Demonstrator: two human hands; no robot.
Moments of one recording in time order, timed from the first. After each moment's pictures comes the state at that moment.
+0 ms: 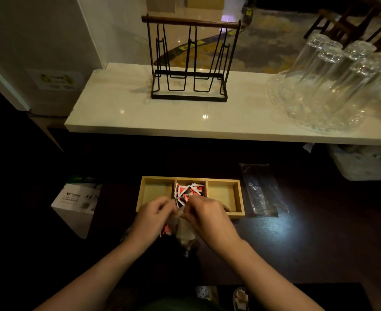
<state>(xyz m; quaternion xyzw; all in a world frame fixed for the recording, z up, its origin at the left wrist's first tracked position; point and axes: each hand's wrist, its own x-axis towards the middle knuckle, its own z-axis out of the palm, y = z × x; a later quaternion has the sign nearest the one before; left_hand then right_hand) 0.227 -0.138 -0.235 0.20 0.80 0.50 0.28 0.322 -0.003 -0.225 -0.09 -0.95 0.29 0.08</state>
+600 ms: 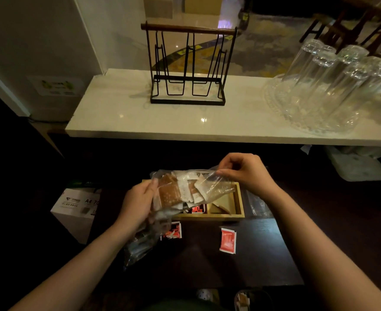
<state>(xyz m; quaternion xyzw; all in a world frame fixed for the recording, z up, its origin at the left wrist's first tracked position) 0.190 -0.138 -0.220 0.16 0.81 0.51 0.23 0.304 0.104 -0.171 -0.14 -0.89 0.41 0.11</state>
